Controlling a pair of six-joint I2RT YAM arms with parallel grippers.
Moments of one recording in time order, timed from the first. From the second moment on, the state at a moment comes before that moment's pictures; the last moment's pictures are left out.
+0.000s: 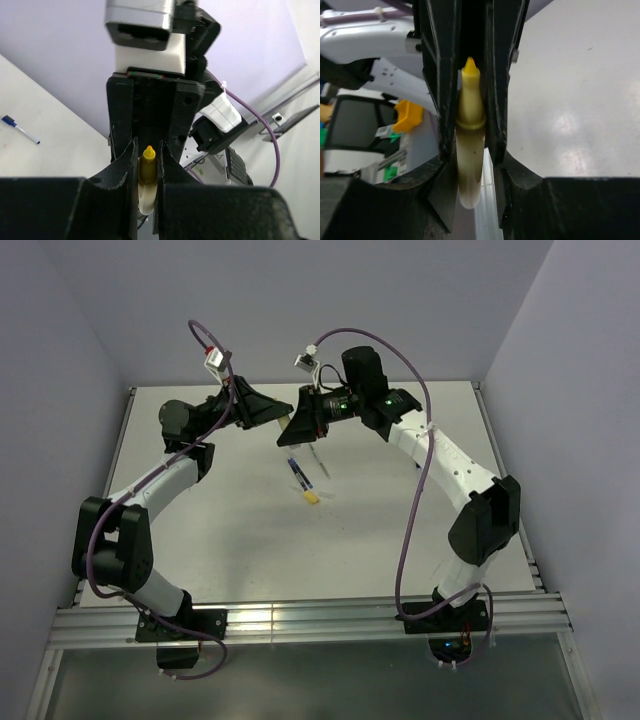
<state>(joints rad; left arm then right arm) -0.26 1.56 1.05 1.09 1.00 -1.42 0.55 1.74 1.73 -0.43 -1.04 0.34</state>
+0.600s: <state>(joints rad) -0.27 1.54 1.02 1.25 0.95 -1.50 0.53 1.65 1.52 -0.11 -1.16 0.64</state>
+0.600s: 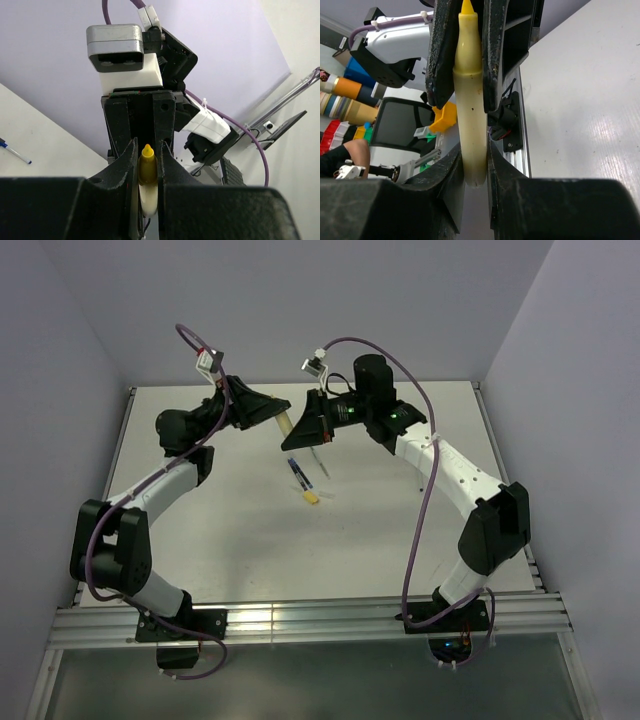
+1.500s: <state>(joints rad) -0.31 1.51 0.97 1.24 0.87 -1.44 0.51 1.64 1.47 0.10 -1.14 0.81</state>
